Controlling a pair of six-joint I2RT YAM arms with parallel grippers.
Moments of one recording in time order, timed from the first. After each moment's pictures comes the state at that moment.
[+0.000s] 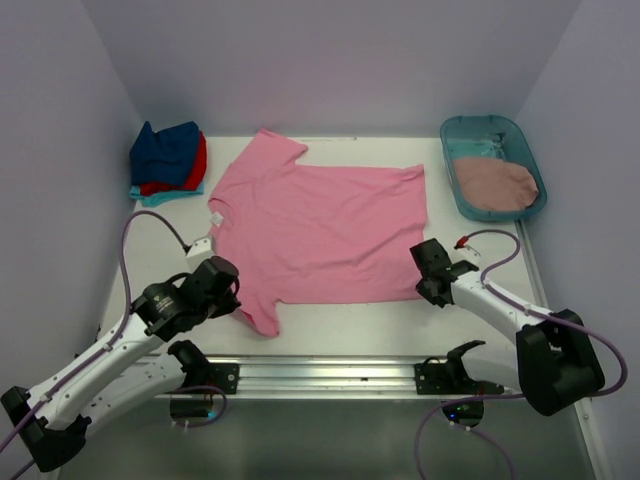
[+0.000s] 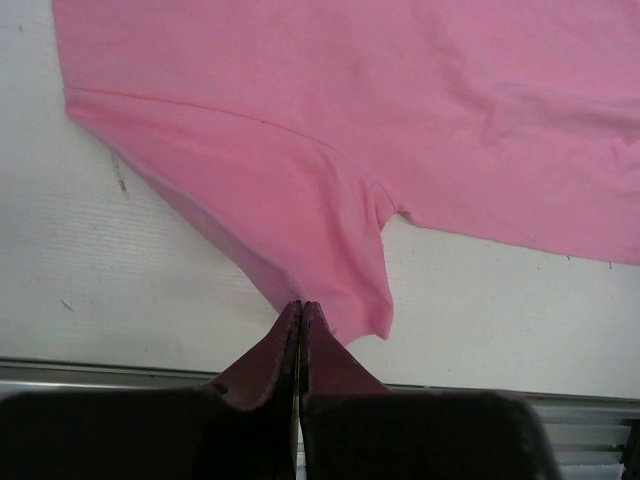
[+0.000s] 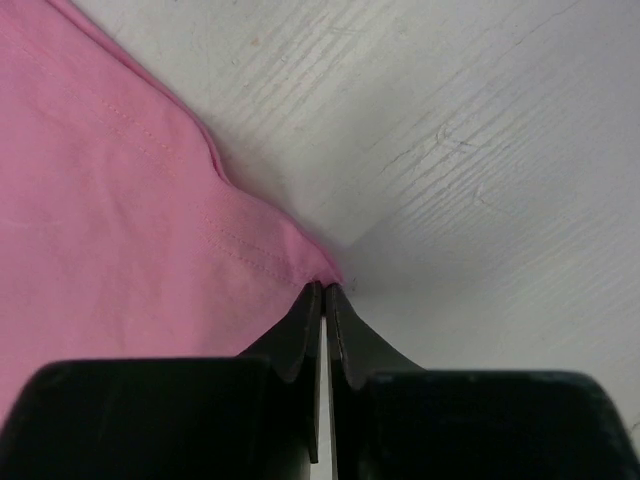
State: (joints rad) left arm -0.76 0.71 0.73 -1.03 -0.39 -0.99; right arm 0.39 1.20 0.54 -0.58 0.47 1.10
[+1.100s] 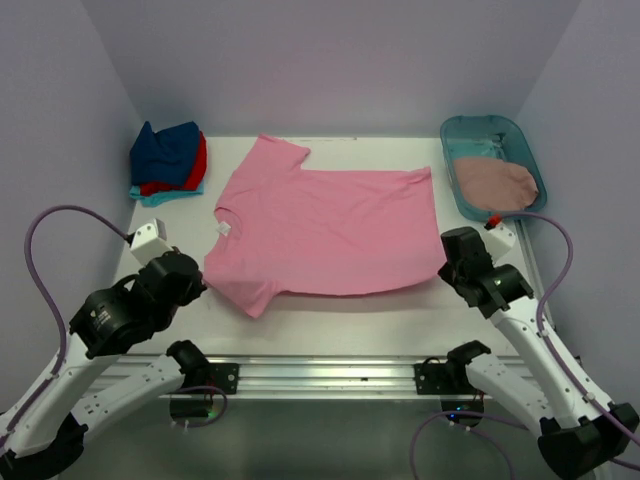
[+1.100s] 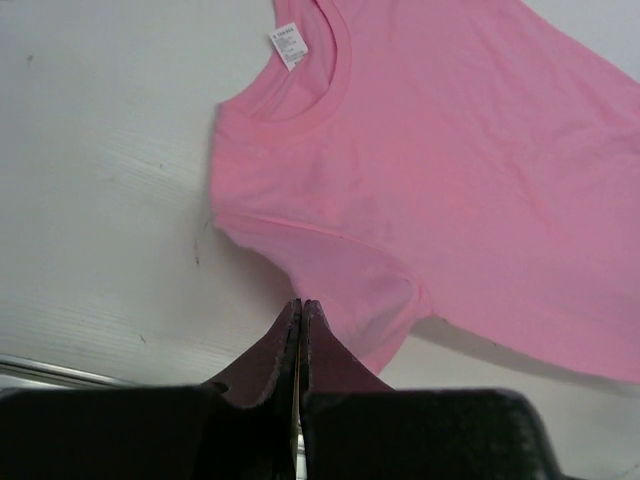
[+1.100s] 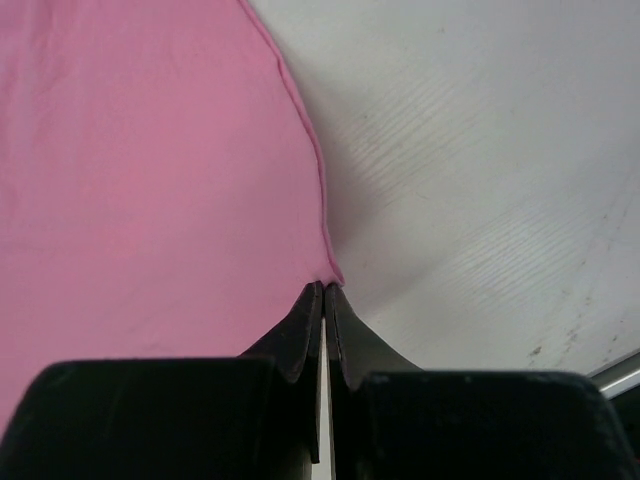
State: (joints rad) left arm -0.76 0.62 1.06 -1.27 -0.62 -1.01; right arm 0.39 0.80 0.80 -0.95 0.54 0.96
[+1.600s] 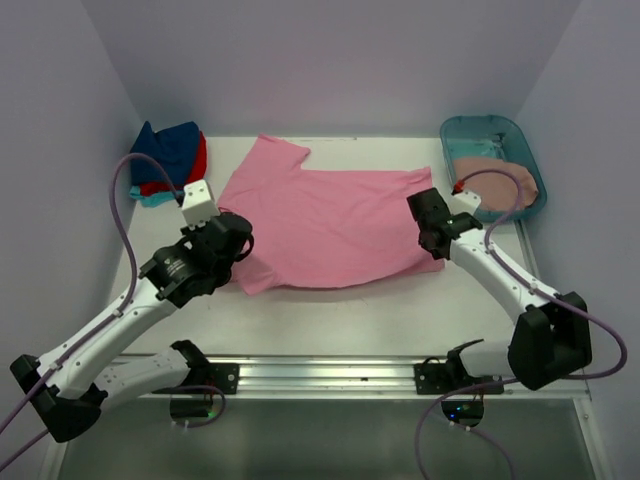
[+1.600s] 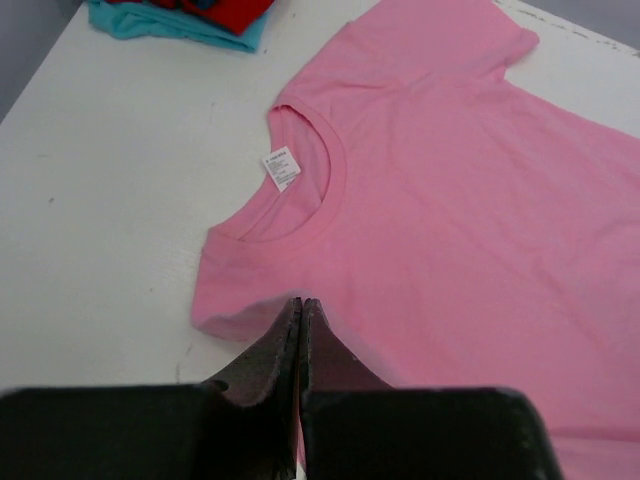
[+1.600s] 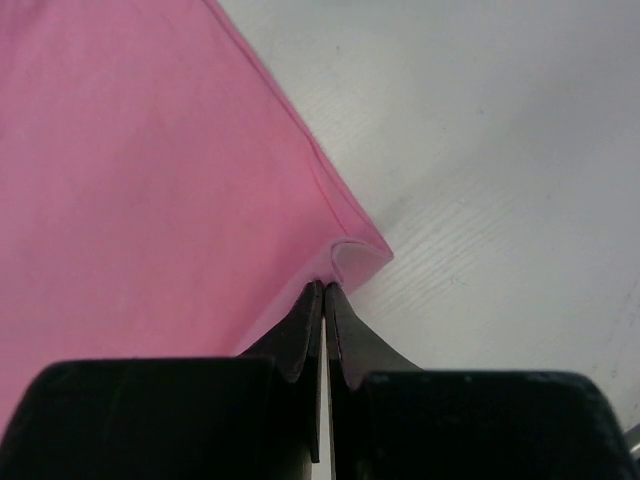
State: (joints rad) left arm -0.75 0.95 1.05 -0.93 -0.87 -0.86; right arm 0.37 1.29 0.96 -0.78 0.65 0.89
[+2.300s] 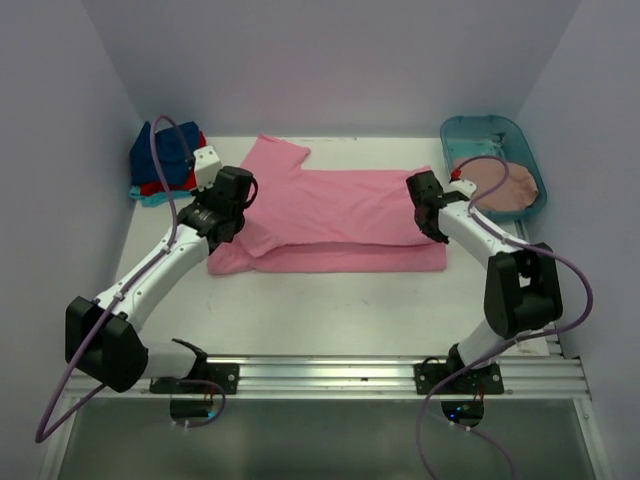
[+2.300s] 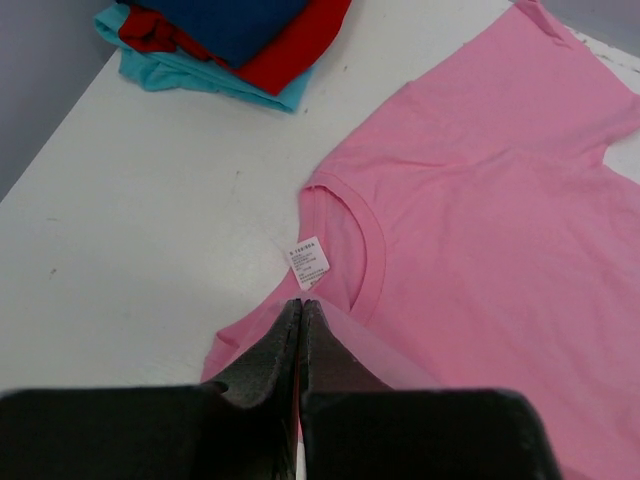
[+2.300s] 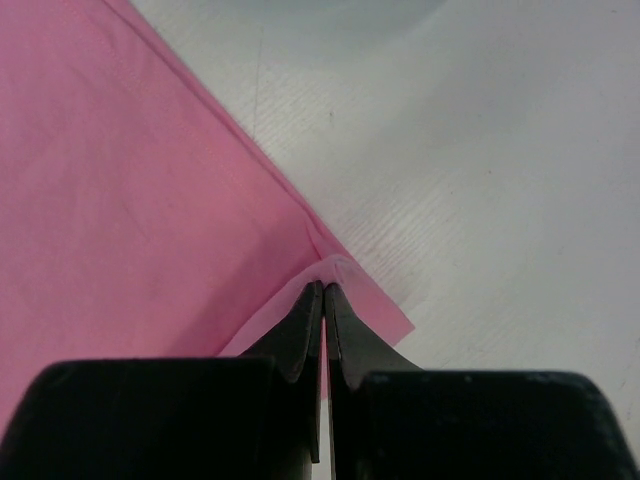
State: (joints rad) left arm -0.44 1.32 1.11 -0.54 -0.79 -0.61; right arm 0.27 1.61 1.13 -0.72 0.69 0.85
